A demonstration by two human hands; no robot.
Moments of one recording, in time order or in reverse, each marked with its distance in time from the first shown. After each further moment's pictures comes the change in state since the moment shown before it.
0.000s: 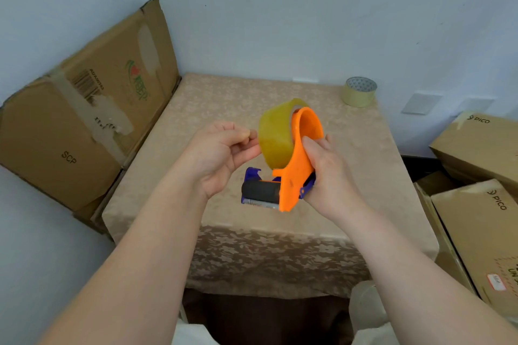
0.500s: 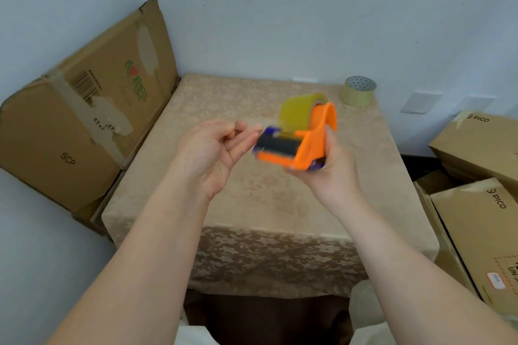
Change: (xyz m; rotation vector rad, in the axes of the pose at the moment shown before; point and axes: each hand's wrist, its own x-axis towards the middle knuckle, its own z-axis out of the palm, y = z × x) left_hand -0.009 0.006 0.007 -0.315 0.132 0.031; right_hand 0.006 -0.001 -0.002 0.442 0.199 0.191
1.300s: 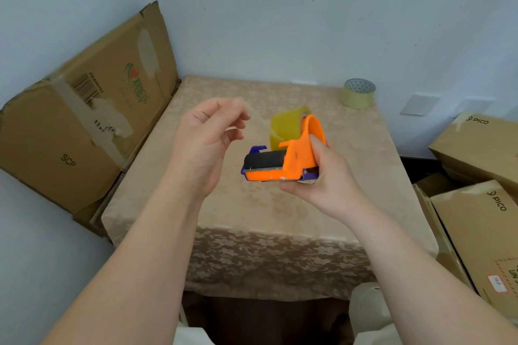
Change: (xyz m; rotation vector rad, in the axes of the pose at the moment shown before) left_hand -0.005 0.007 -0.001 0.284 -0.167 0.378; right_hand -0.005 0.002 -0.008 -0.167 -0.209 -0.053
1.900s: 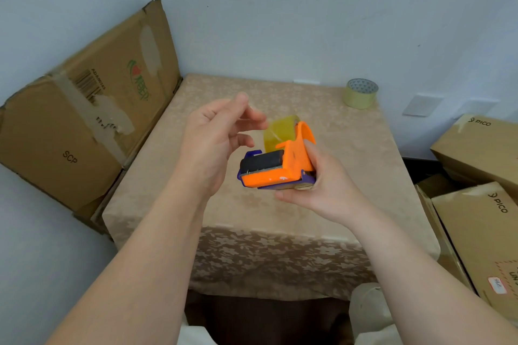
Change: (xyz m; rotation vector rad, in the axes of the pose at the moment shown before) left_hand -0.001 -0.002 0.001 0.050 -0.051 -0.014; right_hand 0.000 0.001 0.005 0.112 -0.118 0.019
